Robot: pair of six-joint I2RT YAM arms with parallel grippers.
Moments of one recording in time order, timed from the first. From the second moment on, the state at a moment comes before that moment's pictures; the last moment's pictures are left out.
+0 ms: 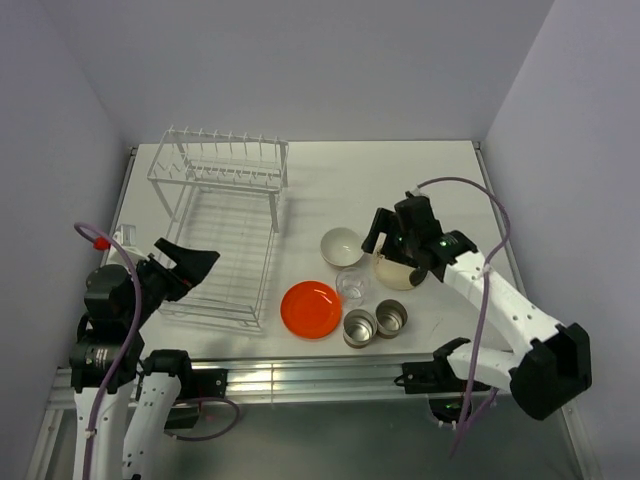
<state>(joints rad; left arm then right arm) -0.04 0.38 0.80 -0.73 0.31 -0.83 0.44 1.10 0.87 -0.60 0.07 0.70</state>
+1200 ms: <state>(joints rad) -0.04 0.40 0.77 -0.68 0.36 -0.80 0.49 1.71 1.07 -0.41 0.07 0.72</state>
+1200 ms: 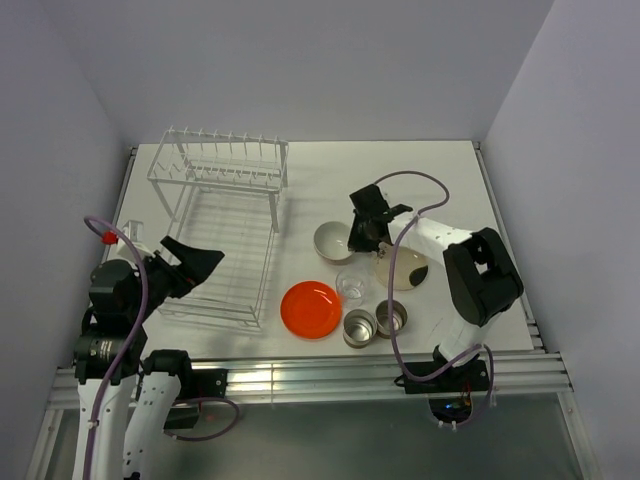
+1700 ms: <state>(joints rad) -0.04 0.45 0.70 -0.54 0.56 -0.84 0.49 1.61 1.10 -0.46 0.05 0.68</state>
